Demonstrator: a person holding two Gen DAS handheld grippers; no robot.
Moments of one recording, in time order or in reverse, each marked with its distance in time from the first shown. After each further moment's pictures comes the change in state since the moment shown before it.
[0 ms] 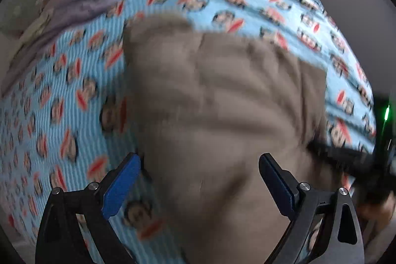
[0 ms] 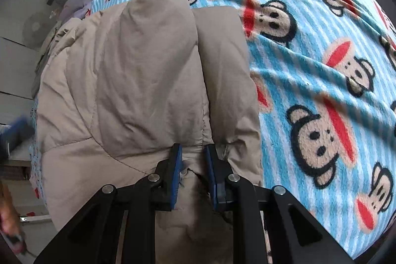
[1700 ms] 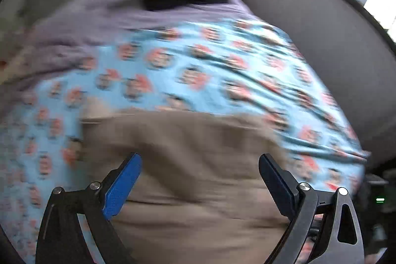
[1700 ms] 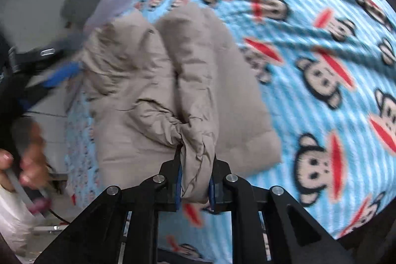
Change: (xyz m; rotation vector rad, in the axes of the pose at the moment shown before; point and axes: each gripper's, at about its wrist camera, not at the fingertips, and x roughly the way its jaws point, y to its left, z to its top) left arm -0.047 -0.004 0.070 0.088 -0.237 -0.085; right arm -0.051 0.014 -0.066 0.134 -0.043 0.181
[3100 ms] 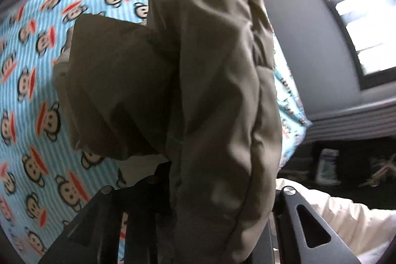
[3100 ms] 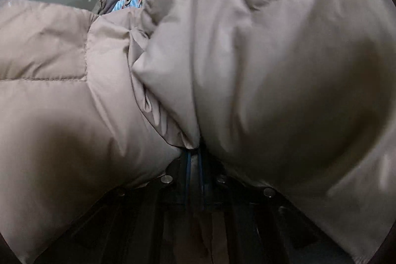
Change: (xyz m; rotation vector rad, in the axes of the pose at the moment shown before) left arm -0.074 0.119 -0.071 -0.142 0.321 -0.423; right arm 0.223 0.160 0.040 -0.051 0.228 0.200
